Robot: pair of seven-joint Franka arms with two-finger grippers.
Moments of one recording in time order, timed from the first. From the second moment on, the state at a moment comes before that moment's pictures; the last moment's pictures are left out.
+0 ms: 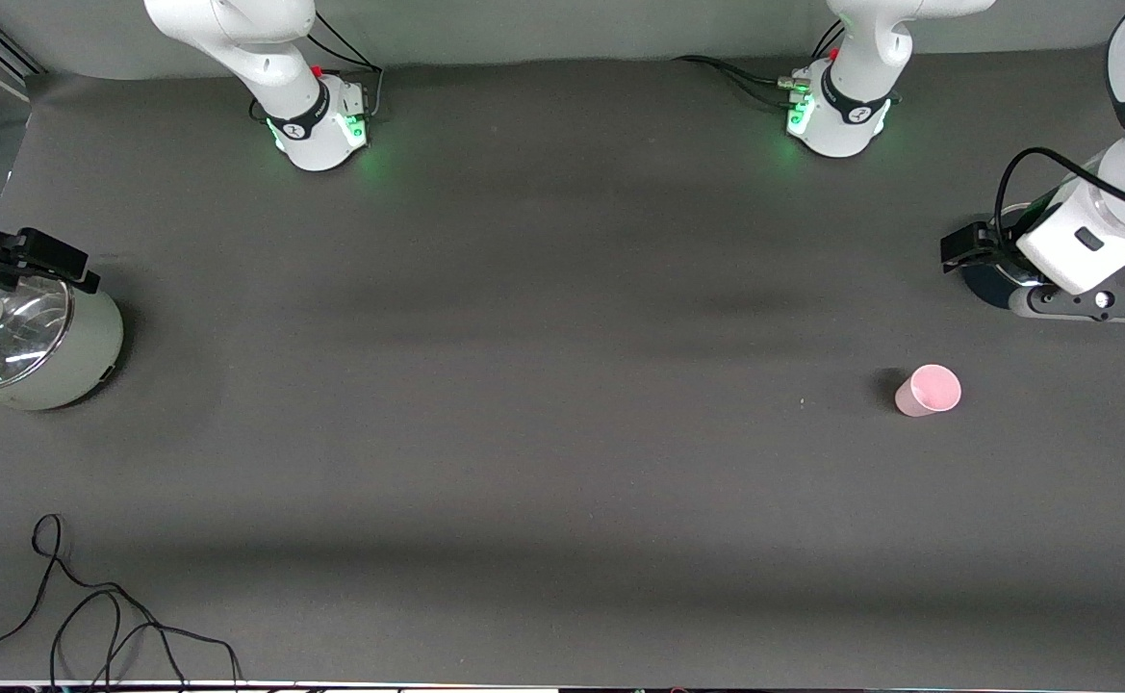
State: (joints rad) left arm -0.02 0.01 -0.07 -1.69 0.02 1.52 -0.02; right arm -0.05 0.03 0.00 -1.50 0.01 1.50 0.04
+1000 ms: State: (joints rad) left arm 0.00 0.01 -0.06 -1.70 0.02 1.50 0.05; right arm -0.05 0.03 0.00 -1.50 0.01 1.49 0.04
